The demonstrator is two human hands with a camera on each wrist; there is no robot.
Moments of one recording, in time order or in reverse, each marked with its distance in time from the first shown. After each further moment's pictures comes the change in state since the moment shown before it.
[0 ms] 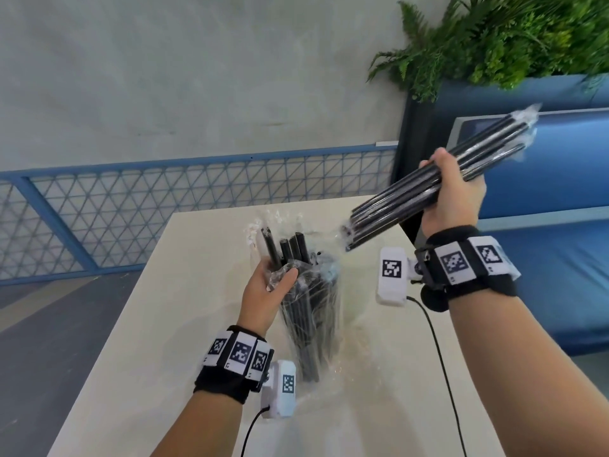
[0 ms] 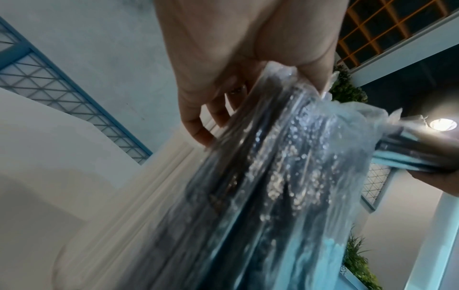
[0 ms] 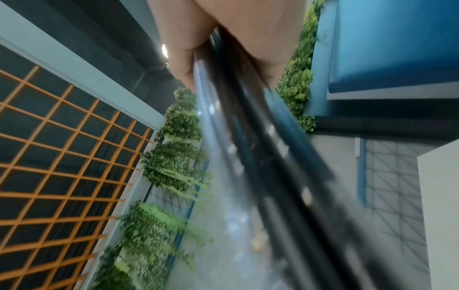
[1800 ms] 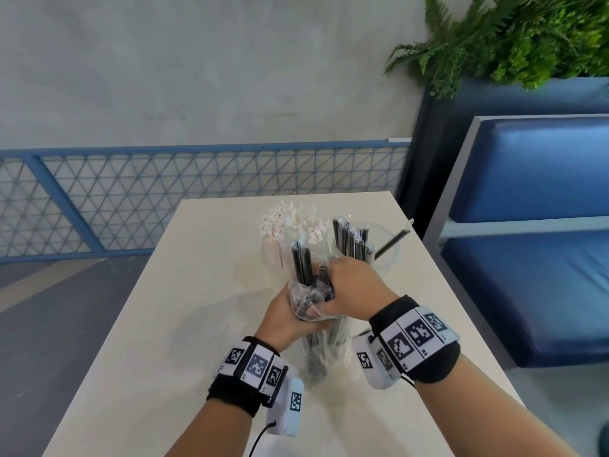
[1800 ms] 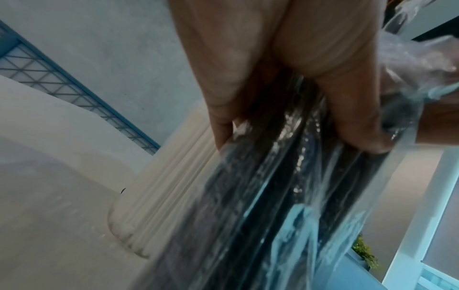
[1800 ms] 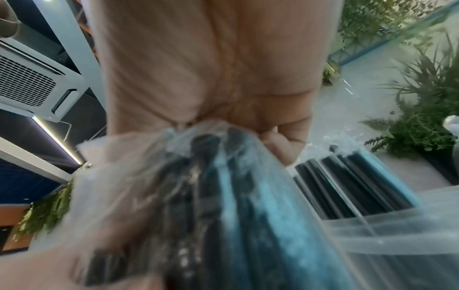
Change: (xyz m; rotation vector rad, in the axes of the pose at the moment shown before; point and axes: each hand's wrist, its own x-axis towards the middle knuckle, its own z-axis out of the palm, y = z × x) left_hand -0.021 -0.034 0.003 -0.007 -0.263 -0.063; right_hand -0.105 0.076 -0.004 -1.658 -1.280 -0.240
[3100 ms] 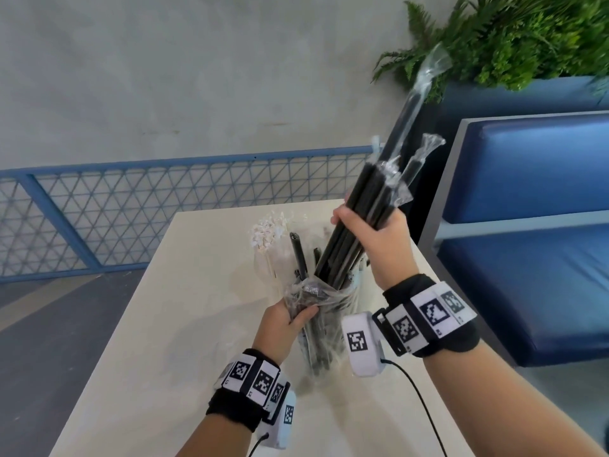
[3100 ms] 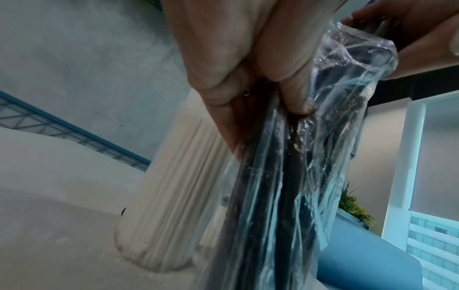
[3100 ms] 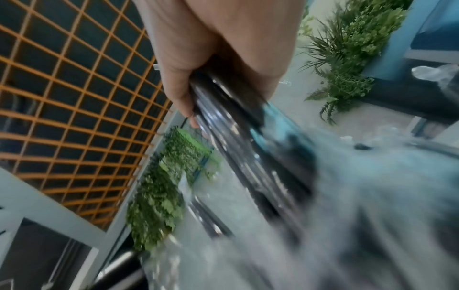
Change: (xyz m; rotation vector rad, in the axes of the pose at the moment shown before) left_hand 0.004 -0.003 0.005 0.333 0.155 0.064; right_hand 0.004 0.020 -0.042 1.215 0.747 0.081
